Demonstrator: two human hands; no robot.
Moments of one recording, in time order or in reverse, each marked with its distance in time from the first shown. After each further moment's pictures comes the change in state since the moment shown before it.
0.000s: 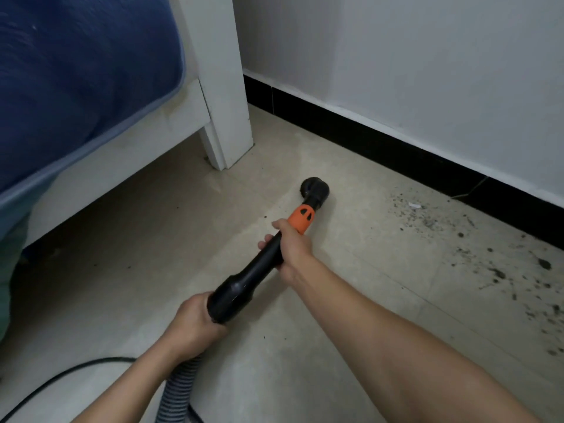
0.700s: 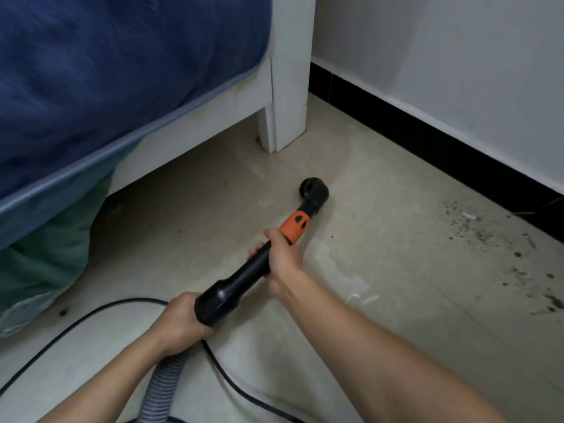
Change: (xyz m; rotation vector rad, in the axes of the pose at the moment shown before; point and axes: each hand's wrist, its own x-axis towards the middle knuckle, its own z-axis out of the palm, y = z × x) left_hand -0.054 -0.056 -0.034 0.019 0.004 -0.254; right_hand -0.025 0.077 0.053 -0.054 -0.116 0.113
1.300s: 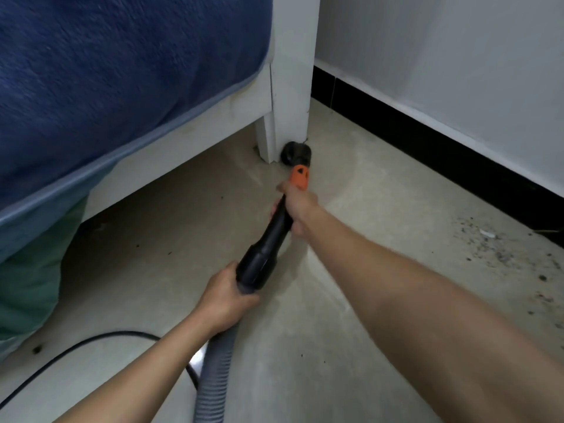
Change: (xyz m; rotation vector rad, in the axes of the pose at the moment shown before) left_hand 0.076 0.067 0.006 -0.241 0.146 0.145; right_hand 0.090 -0.103 0.044 -0.256 -0.006 -0.157
